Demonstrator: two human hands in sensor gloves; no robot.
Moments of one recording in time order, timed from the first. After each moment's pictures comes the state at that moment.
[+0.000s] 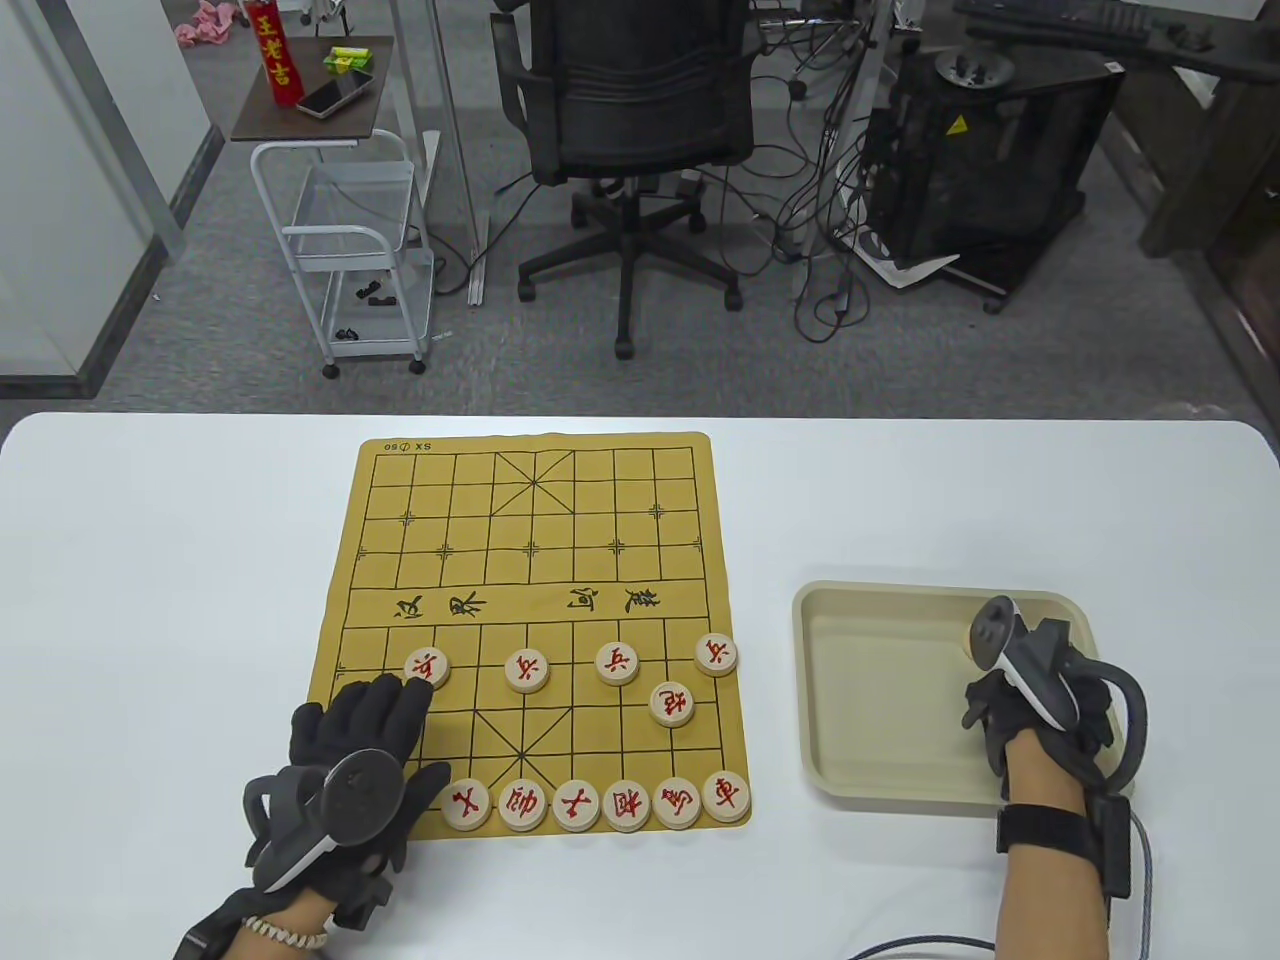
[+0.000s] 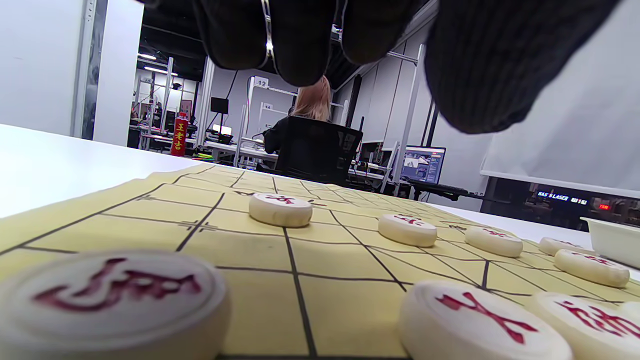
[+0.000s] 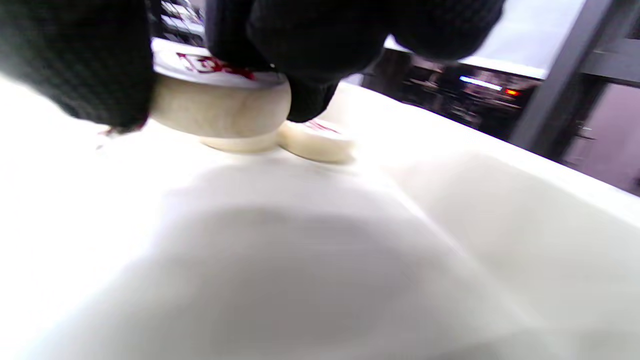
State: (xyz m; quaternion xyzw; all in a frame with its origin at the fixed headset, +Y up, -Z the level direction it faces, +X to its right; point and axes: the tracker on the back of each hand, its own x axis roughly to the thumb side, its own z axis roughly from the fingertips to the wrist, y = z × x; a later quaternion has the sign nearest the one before) left_hand -0.274 -0.745 -0.252 0.06 -0.07 0.09 0.99; right_hand 0.303 -0.740 -0.350 0.19 -0.03 -0.98 0.06
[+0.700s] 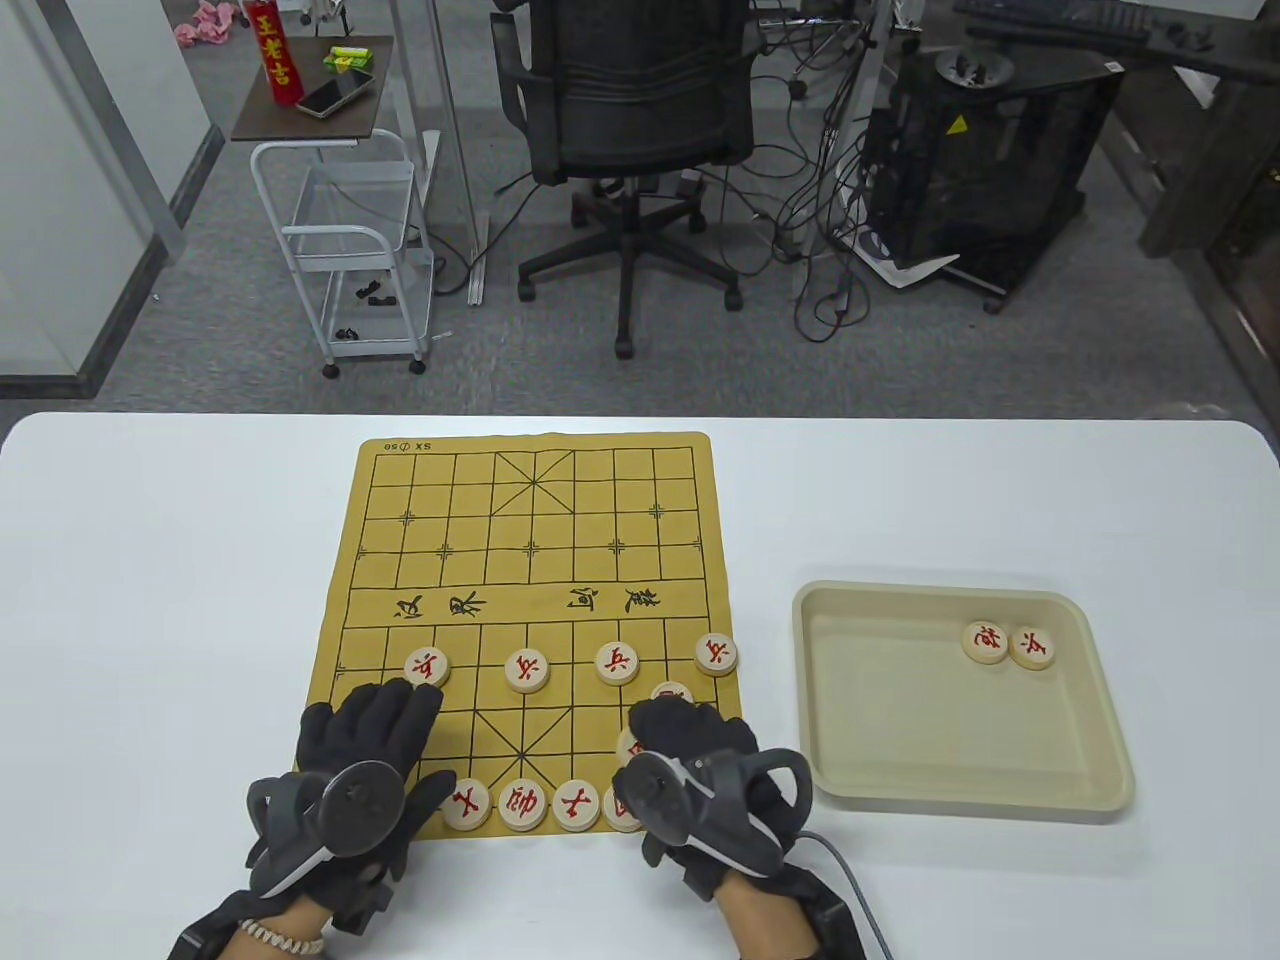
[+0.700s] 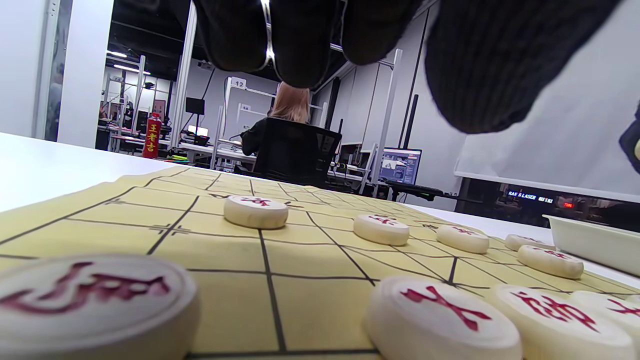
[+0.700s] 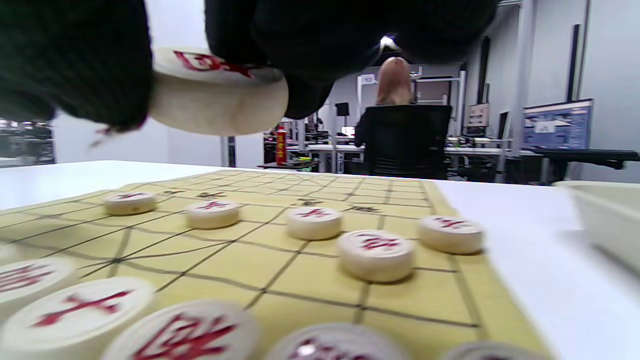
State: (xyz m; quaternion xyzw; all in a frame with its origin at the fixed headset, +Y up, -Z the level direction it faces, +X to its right) left_hand -0.270 -0.748 -0.247 0.06 -0.11 0.09 0.99; right_hand 0.013 -0.718 -0.243 -0.16 0.11 -0.98 -0.05
